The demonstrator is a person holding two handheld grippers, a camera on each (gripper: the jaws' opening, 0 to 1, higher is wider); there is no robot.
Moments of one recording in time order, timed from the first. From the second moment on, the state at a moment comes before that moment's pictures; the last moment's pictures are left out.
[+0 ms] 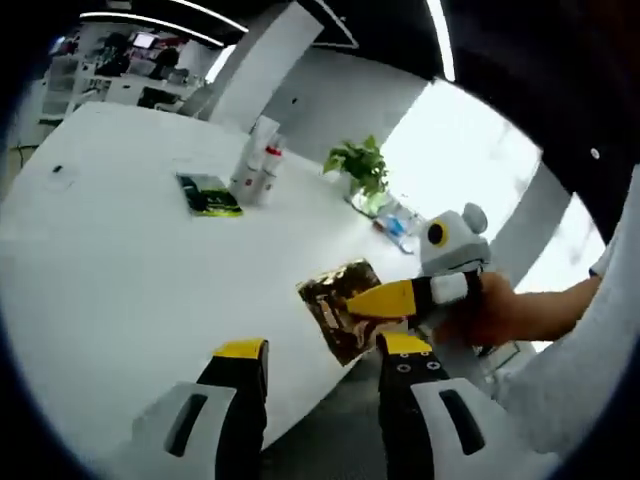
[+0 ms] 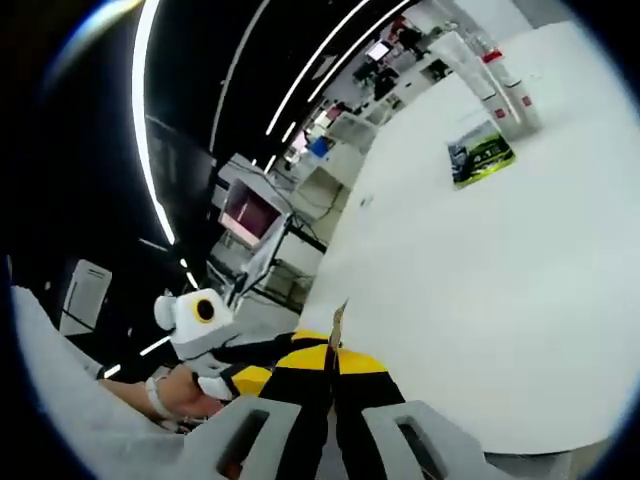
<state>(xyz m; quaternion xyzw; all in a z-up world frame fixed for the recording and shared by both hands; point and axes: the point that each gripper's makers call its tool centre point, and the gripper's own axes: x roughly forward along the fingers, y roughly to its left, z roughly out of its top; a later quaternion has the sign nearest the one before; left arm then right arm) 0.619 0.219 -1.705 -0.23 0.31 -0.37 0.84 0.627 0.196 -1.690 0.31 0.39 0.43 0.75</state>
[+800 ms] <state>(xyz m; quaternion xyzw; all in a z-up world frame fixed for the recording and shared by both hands) 0.601 0.207 -1.653 -0.44 0.28 -0.44 0.73 0.635 0.195 -1.647 0.50 0.34 0.46 0.65</state>
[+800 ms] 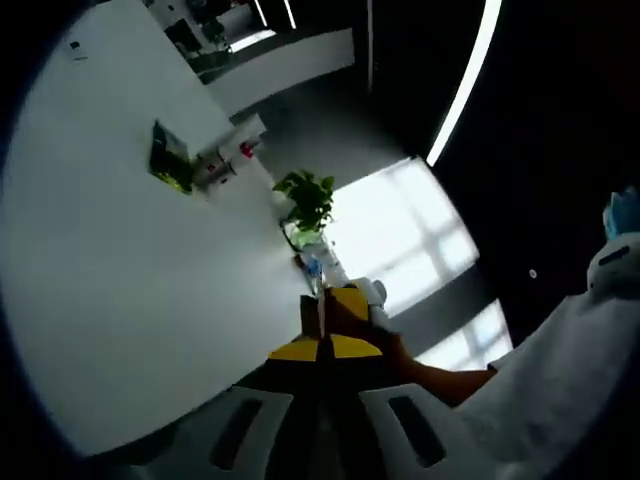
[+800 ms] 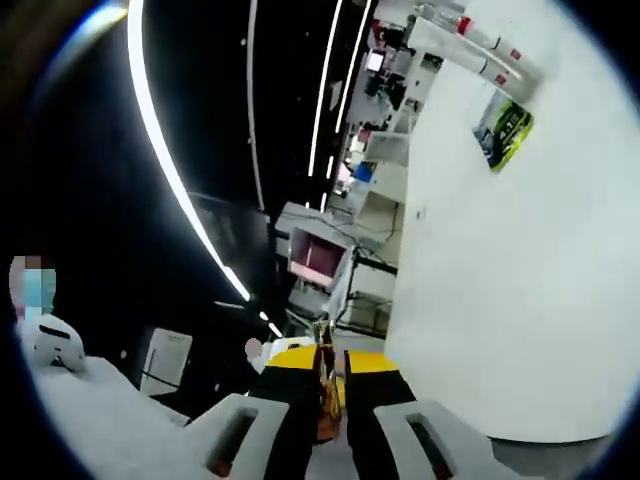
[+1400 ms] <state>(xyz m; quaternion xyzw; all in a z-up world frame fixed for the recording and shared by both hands) 0.607 0.213 -1.633 -0.51 0.24 -0.45 0.69 0.625 0.202 -1.630 0.53 0.33 0.49 0.61</state>
